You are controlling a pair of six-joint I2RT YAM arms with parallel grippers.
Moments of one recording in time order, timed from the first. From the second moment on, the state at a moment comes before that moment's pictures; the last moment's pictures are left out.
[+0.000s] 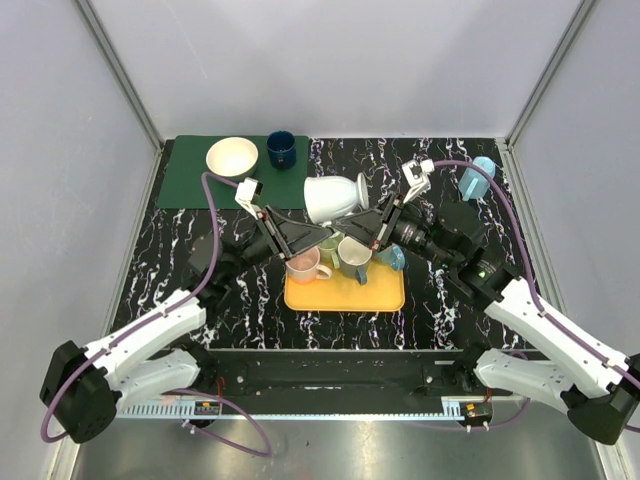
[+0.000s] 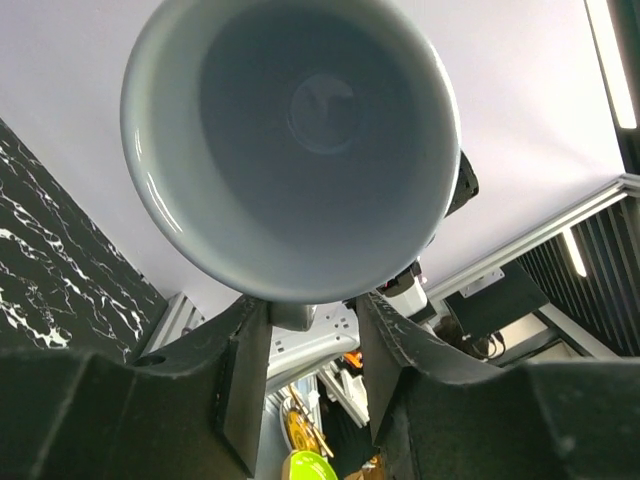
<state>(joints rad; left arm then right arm) -0.69 0.97 0.61 0.75 0.44 -1.29 0.77 0.97 0.99 0.02 -0.25 0.86</state>
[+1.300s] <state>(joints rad) -0.61 0.58 0.52 0.20 0.36 -0.96 0.22 1.54 1.42 -0.61 0.42 0.52</state>
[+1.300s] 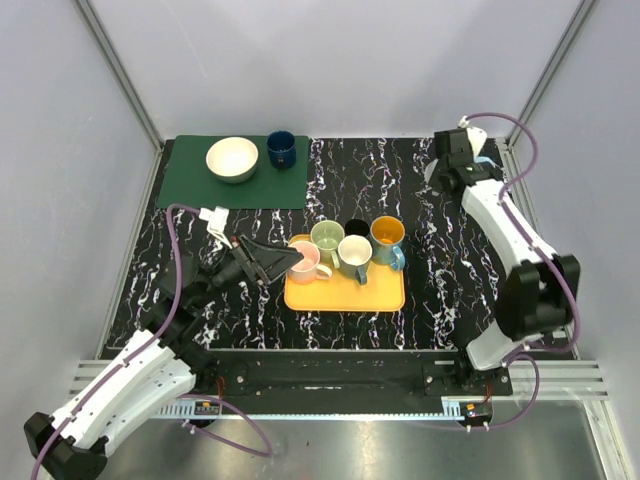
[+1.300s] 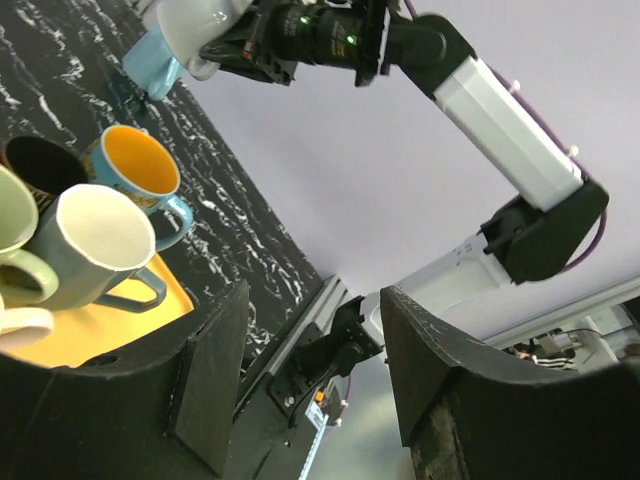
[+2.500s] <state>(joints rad) -0.61 0.74 0.52 0.10 0.31 -0.80 0.10 2.30 1.93 -0.65 0.39 0.46</state>
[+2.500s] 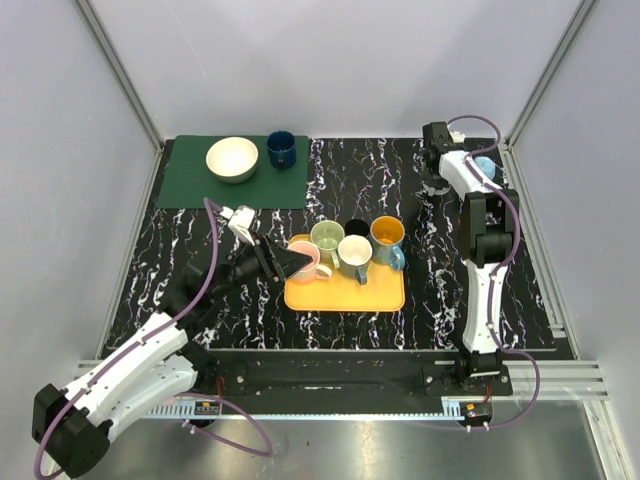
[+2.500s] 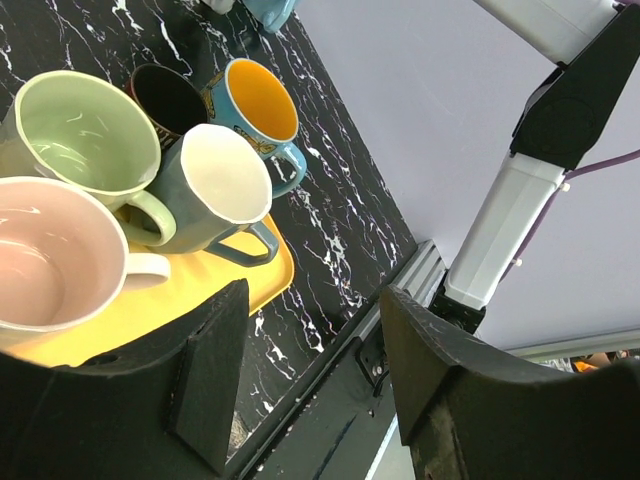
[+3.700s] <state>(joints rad) -0.61 0.84 0.64 -0.16 0.16 -0.71 0.35 1.23 1.01 -0.64 0.04 0.48</state>
